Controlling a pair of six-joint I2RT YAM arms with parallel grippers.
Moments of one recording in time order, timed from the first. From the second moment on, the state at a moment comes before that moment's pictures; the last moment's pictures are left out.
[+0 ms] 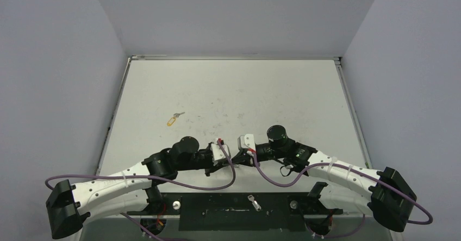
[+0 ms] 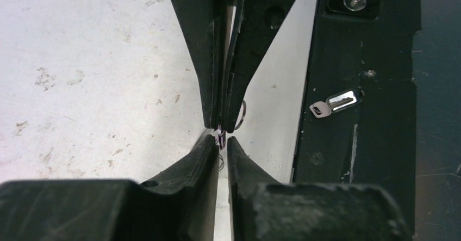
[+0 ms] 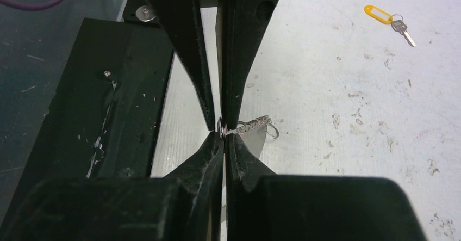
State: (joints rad) left arm -1.05 0.86 0.51 -0.06 0.27 0.14; right arm 0.87 1.07 0.50 0.16 -0.73 -0.37
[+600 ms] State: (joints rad) left arm -1.06 0.77 0.38 0.09 0.13 0.11; right arm 0.87 1.04 0.57 0.06 -0.62 -0.18
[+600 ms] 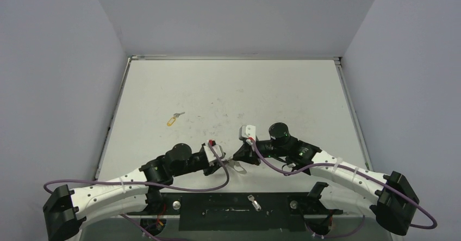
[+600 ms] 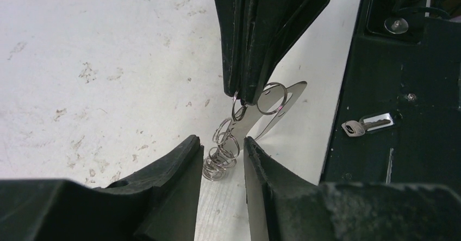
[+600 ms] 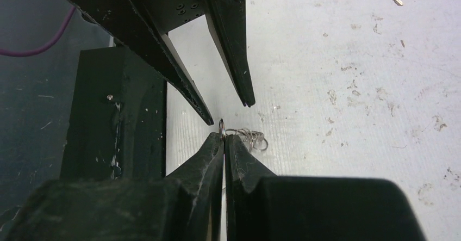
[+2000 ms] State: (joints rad) left arm -1.04 0.93 0.29 0.24 -0.19 -0.30; right arm 0.69 0.84 0.38 0.08 -0.08 0.20
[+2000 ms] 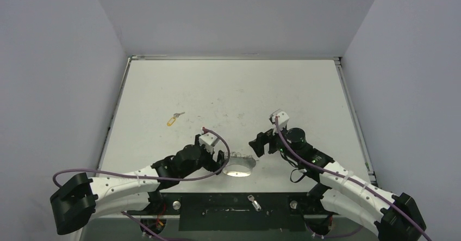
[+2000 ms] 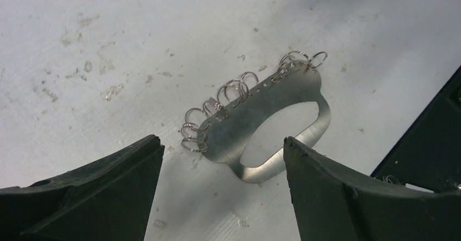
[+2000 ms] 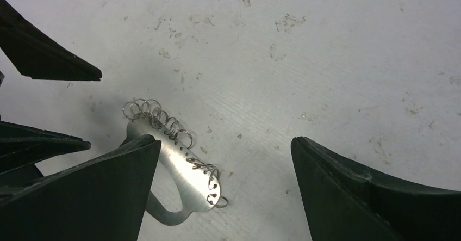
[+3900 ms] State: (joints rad) left arm -0.45 0.95 0.36 -0.15 0.14 -0.85; right arm 1.07 1.62 1.00 -0.22 0.05 0.27
